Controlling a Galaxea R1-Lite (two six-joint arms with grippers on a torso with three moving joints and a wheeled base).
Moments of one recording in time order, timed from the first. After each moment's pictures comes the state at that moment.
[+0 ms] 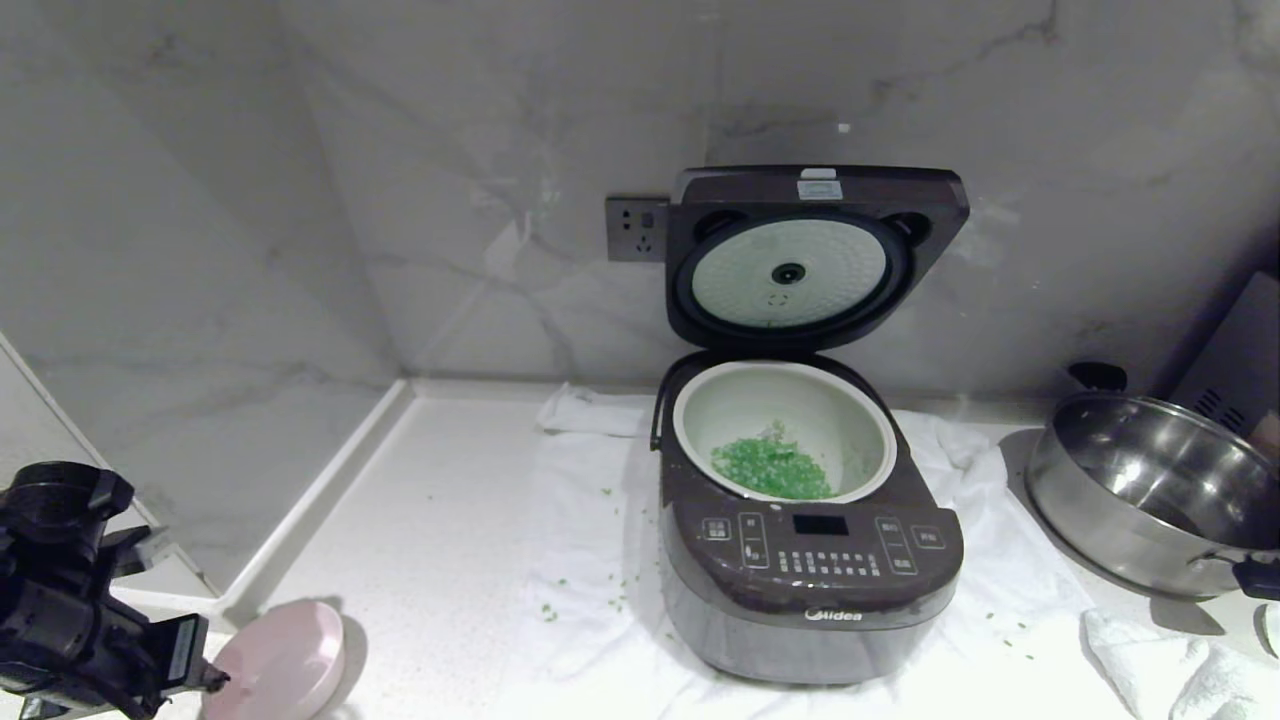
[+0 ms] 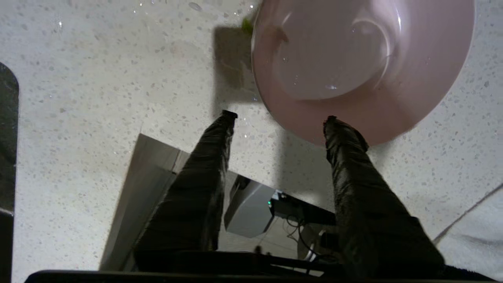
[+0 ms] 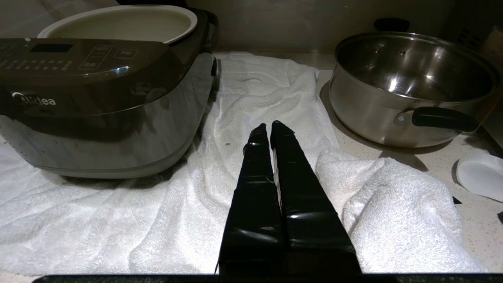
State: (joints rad) left arm 0.31 1.67 -0.64 0.24 -0.02 0.01; right arm 0.00 0.00 0.00 0.00 0.00 0.00
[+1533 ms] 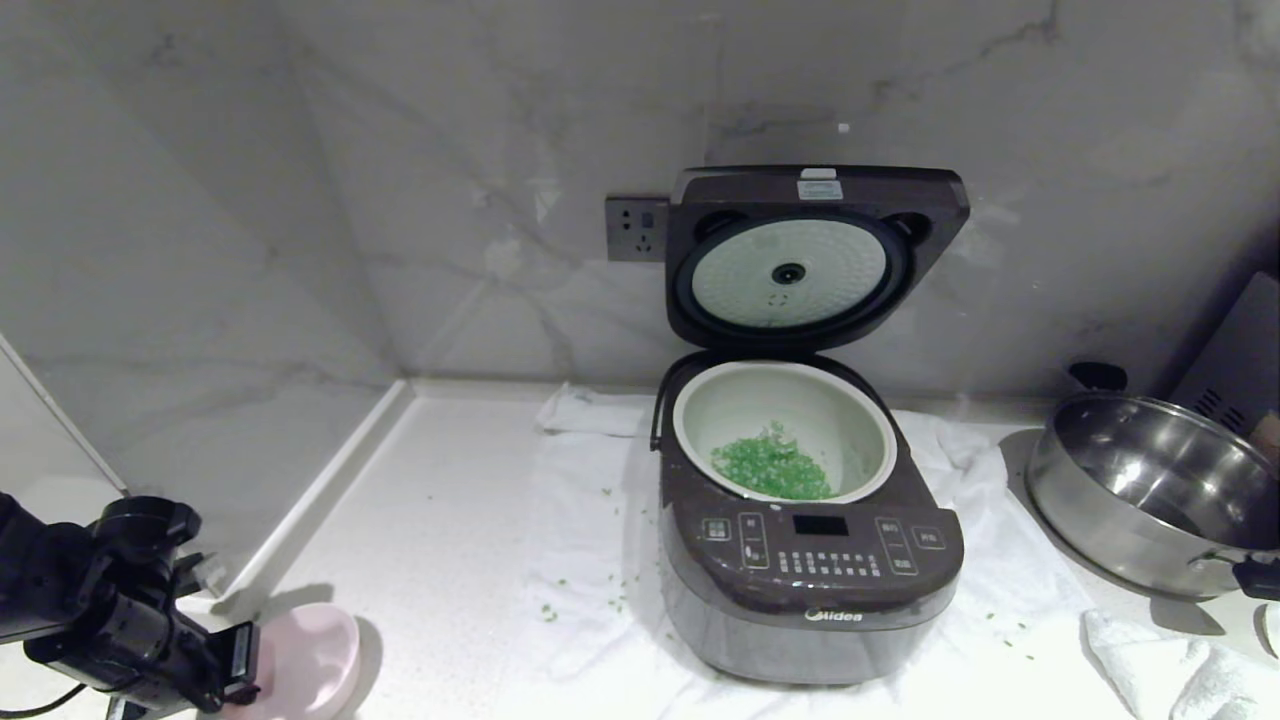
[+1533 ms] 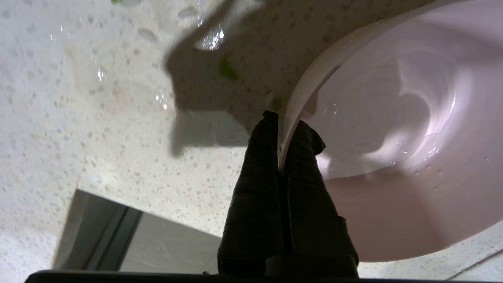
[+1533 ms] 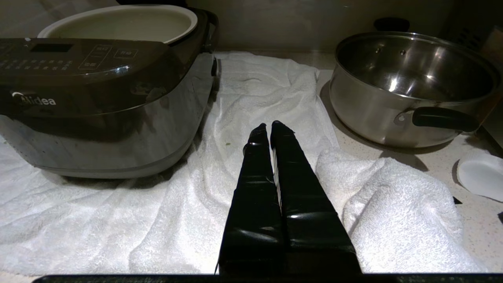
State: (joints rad) left arm 0.31 1.96 -0.62 0.00 -0.05 -0.08; right arm 0.00 0.00 0.00 0.00 0.00 0.00
